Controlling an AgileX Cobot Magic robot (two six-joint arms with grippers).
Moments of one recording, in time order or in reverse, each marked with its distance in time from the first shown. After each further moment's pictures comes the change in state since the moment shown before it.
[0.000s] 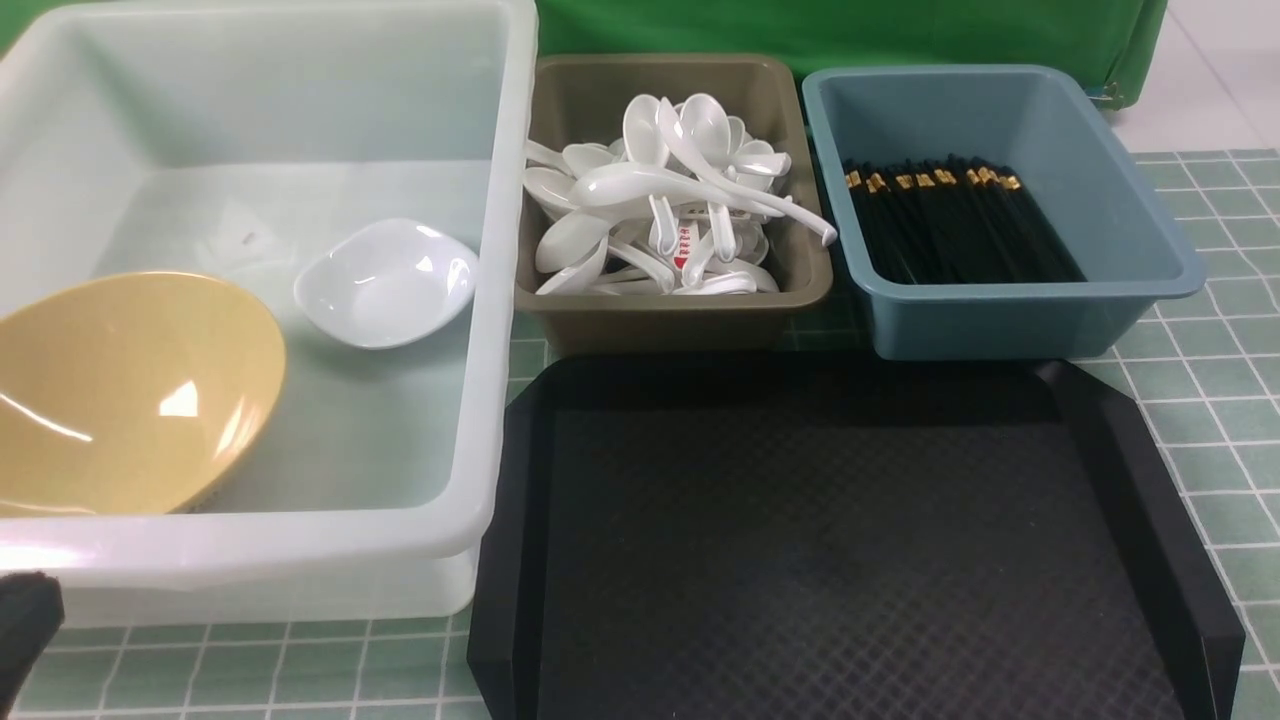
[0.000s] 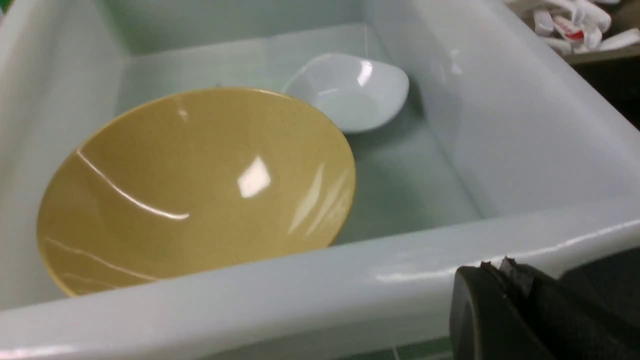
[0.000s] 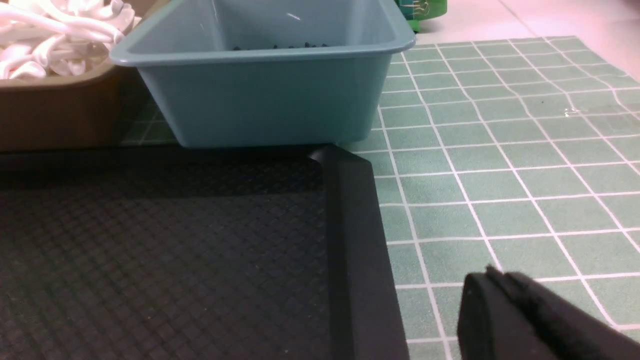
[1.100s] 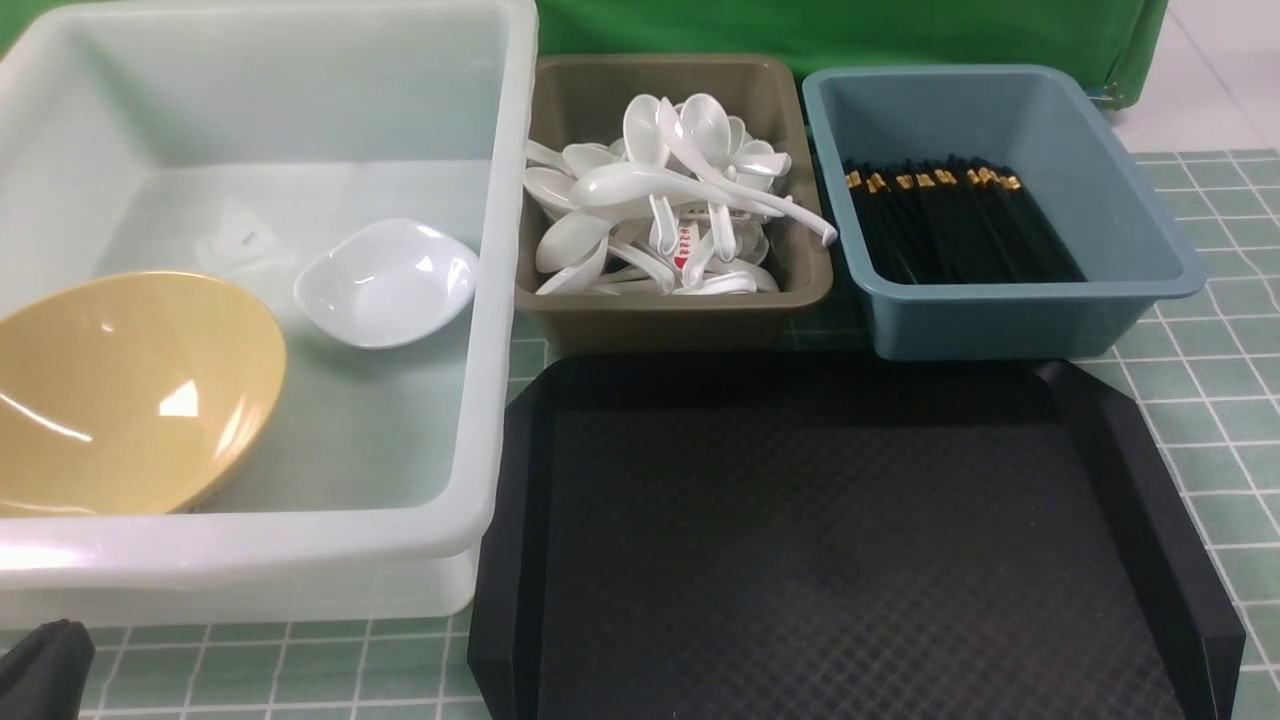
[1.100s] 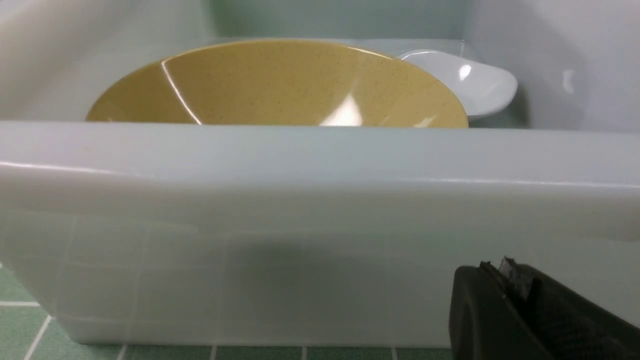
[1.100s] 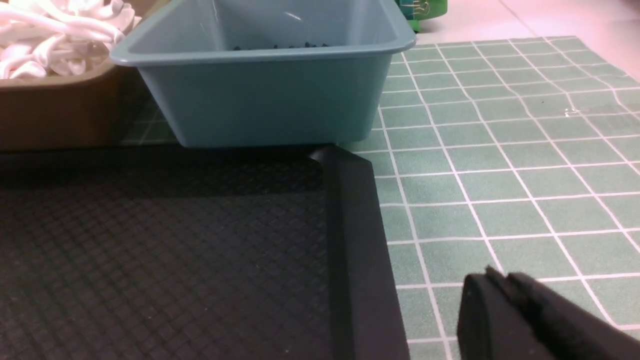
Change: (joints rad) right arm 0.000 -0.001 0.000 0.000 0.001 0.000; left arm 0.000 -0.177 0.414 0.190 -0.358 -0.283
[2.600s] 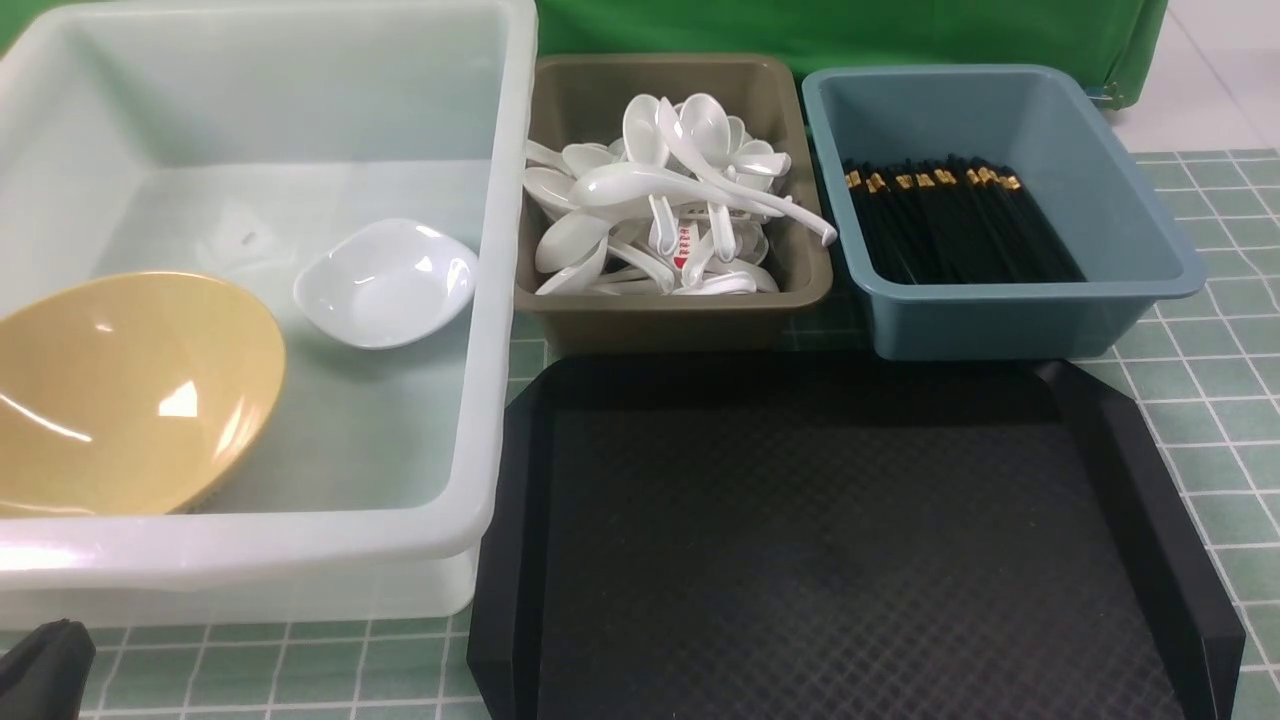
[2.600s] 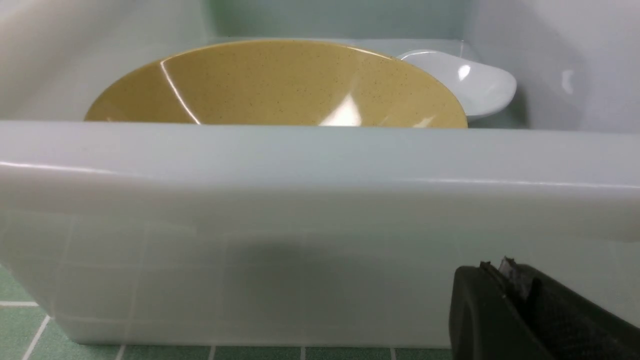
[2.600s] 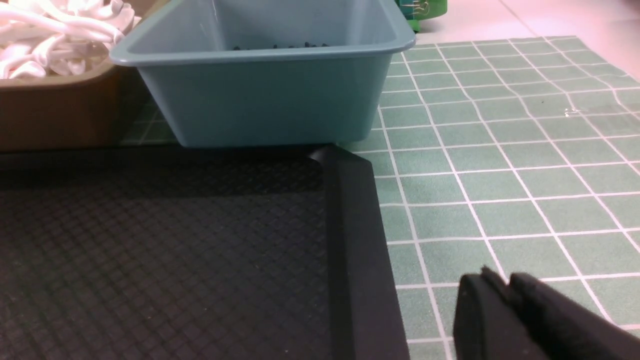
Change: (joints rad) right arm 0.000 0.000 0.000 0.000 0.000 0.000; left arm 0.000 0.000 0.000 -0.003 0.000 0.000
